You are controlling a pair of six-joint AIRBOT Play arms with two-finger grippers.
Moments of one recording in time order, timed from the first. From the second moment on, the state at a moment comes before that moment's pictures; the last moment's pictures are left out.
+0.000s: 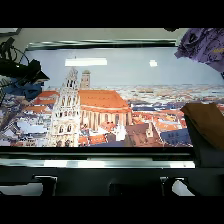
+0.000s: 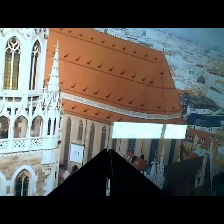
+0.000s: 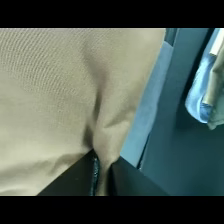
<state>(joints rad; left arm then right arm) 0.13 -1.53 1.82 1.05 -1.46 -1.70 -0.61 -1.20 1.22 -1.96 1.54 2.29</state>
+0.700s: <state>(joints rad) 0.13 -1.53 1.82 1.05 -1.46 -1.70 -0.61 -1.20 0.98 -2.07 1.44 2.31</state>
